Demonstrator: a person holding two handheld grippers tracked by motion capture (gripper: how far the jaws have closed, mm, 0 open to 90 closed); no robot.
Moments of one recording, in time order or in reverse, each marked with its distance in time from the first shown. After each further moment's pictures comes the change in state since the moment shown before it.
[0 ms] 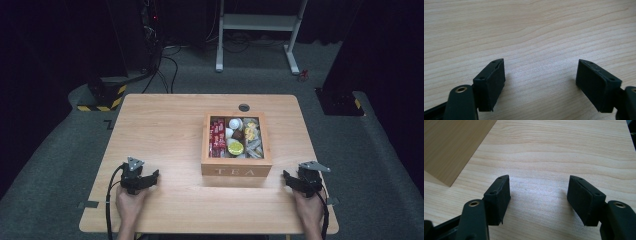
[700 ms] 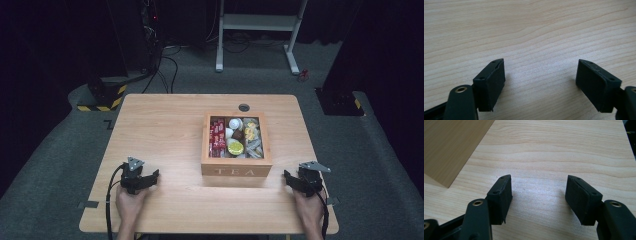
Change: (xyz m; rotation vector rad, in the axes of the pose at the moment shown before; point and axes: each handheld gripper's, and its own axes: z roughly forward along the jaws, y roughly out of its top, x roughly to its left) left arm 0.000 0.000 0.001 -0.002 -0.002 -0.002; right arm 0.000 0.000 -0.001 -0.002 -0.014 0.014
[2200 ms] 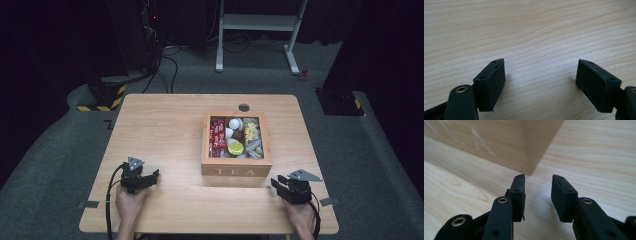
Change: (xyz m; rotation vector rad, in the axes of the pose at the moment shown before) left arm 0.001 0.001 0.000 0.002 -0.003 0.006; right arm 0.043 -0.011 -0.022 -0.039 0.245 -0.087
